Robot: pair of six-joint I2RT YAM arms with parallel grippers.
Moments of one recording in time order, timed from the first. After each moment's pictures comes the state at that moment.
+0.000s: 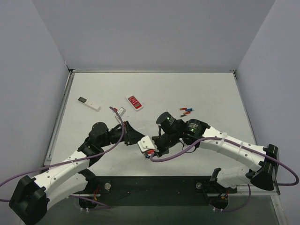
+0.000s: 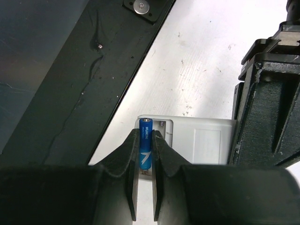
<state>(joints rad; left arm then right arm) -0.65 0.89 0.40 0.43 0.60 -1.14 1.05 1.28 1.14 -0.73 -0.65 -0.84</state>
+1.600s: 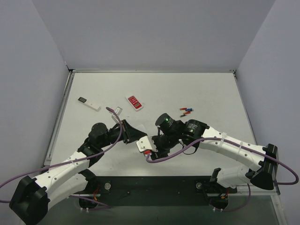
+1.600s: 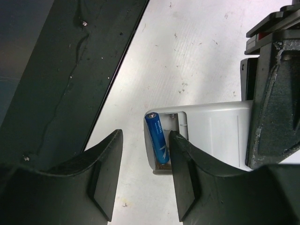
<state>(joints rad) -0.64 0.88 0.38 0.43 0.50 -1.18 1.07 1.30 1.15 -0.77 -0.51 -0.82</state>
